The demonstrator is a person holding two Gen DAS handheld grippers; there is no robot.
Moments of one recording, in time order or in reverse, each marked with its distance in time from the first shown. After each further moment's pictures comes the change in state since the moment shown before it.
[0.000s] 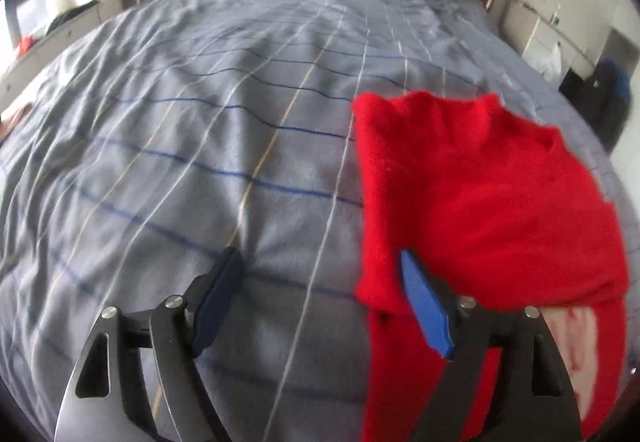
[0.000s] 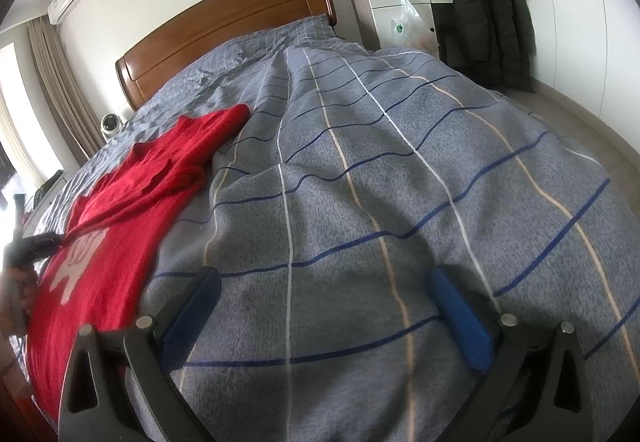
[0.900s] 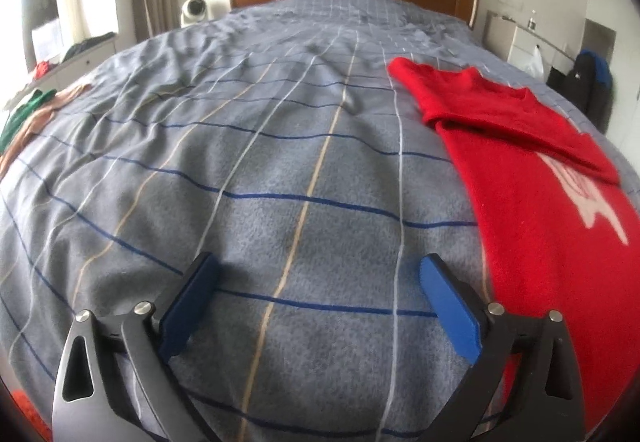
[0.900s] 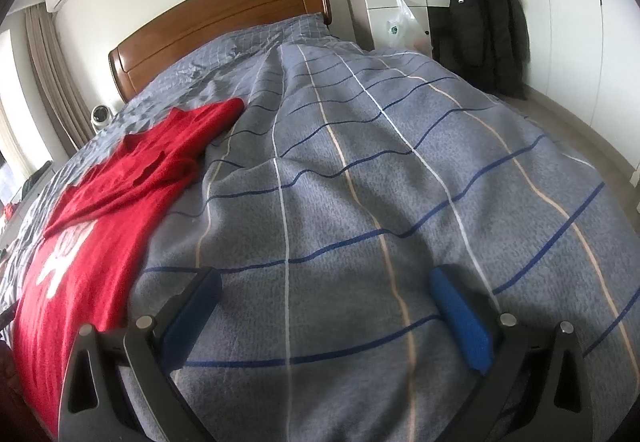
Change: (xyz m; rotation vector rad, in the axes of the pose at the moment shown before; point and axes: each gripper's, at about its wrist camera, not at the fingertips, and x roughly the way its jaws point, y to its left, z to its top) left arm -0.044 0.061 -0.117 0.085 -0.176 0.045; right arm 0.003 0.007 -0.002 -0.033 0.006 -0.058
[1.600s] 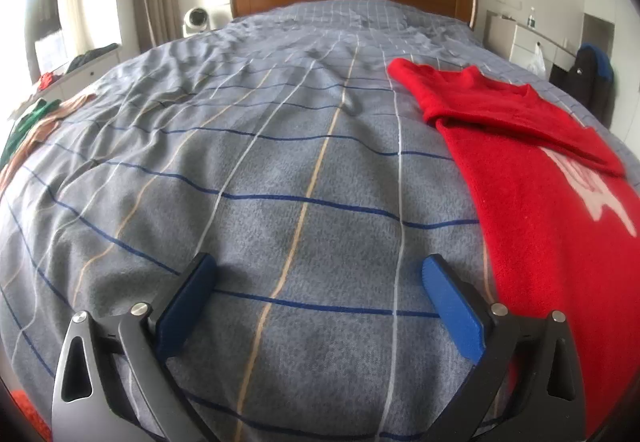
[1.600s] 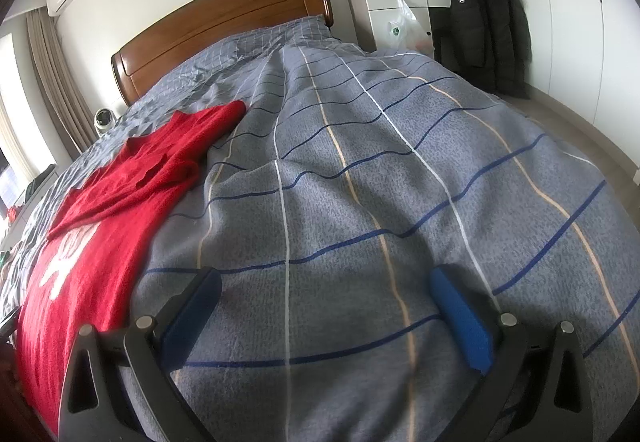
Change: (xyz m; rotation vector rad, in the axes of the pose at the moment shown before) left arm 0.002 -0.002 -0.005 0.018 -0.023 0.020; right arm 0.001 -0.003 -0.001 0.007 -0.009 0.019
